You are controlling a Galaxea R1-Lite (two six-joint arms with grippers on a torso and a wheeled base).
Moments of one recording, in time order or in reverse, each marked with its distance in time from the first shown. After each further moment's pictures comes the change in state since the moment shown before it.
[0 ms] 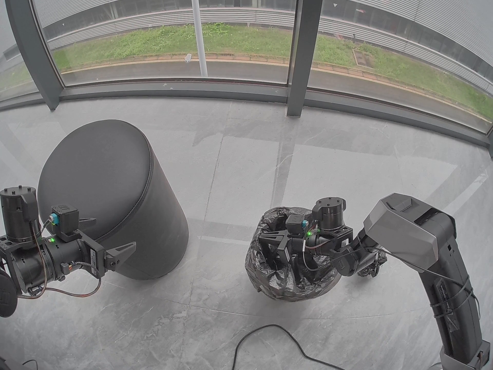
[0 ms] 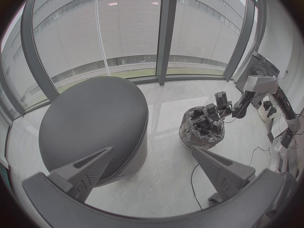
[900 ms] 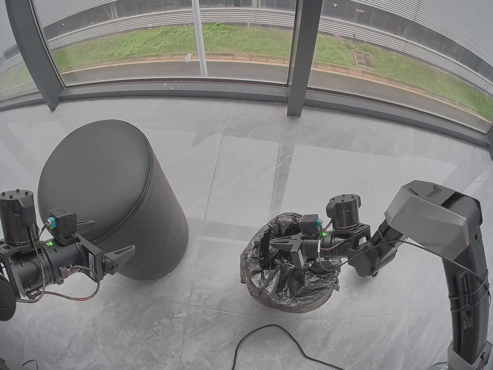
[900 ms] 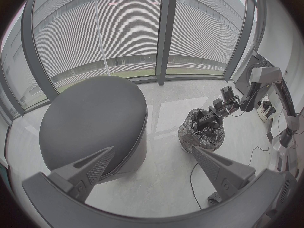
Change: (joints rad) left arm 0.000 -0.020 0.021 0.000 -0.005 -0.001; right arm -0.012 -0.180 0.238 0.045 -0.008 0.063
